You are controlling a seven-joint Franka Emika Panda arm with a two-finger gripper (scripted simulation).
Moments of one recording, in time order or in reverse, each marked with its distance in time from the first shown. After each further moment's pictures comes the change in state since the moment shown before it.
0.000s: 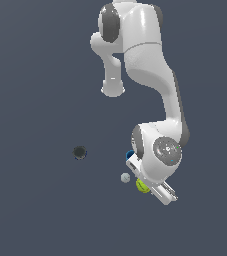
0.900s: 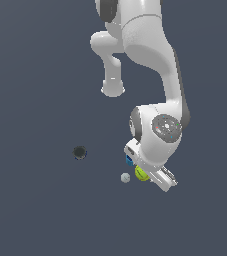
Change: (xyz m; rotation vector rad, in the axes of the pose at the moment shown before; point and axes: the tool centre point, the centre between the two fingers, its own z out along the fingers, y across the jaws) arm -0.015 0.031 -0.048 -0.002 -0.001 0.000
